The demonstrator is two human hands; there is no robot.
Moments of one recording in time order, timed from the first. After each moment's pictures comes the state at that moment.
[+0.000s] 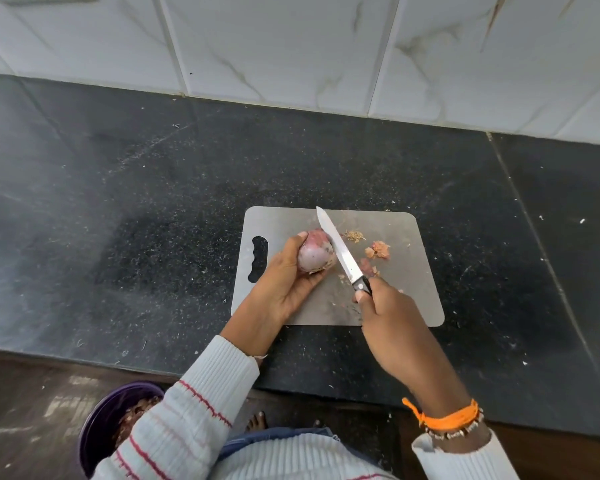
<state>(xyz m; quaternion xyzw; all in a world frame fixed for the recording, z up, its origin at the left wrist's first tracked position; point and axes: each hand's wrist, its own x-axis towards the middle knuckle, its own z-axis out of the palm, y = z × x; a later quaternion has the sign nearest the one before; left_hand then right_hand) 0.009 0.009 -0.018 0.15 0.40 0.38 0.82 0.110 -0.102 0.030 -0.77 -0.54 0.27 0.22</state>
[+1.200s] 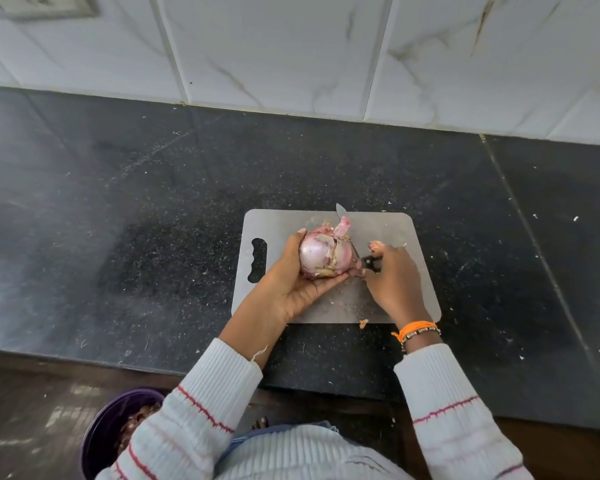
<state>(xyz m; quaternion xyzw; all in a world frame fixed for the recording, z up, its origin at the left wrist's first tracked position) 0.011 -0.001 0.009 0.09 0.39 0.30 0.87 0.159 -0.043 -0.032 -0.83 -0.49 0.14 0.21</state>
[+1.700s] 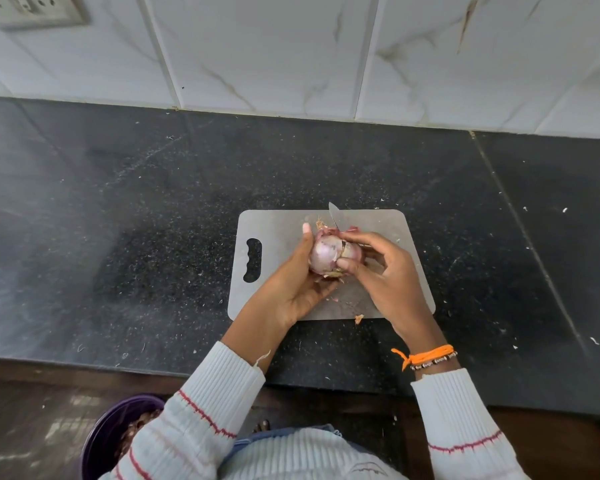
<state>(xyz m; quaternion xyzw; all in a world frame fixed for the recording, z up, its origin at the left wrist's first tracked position) 0.018 -0.013 0.005 0.27 0.40 0.28 0.83 0.142 -0.072 0.004 -0.58 -0.53 0.31 0.52</state>
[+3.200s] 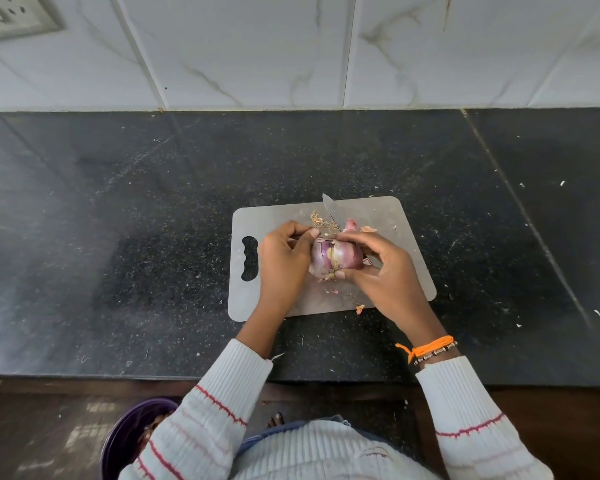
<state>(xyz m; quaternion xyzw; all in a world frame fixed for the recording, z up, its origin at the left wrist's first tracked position) 0.016 -0.004 -0.011 0.61 0.49 0.43 0.45 0.146 -0.080 -0.012 -0.61 -0.53 0.30 0.50</state>
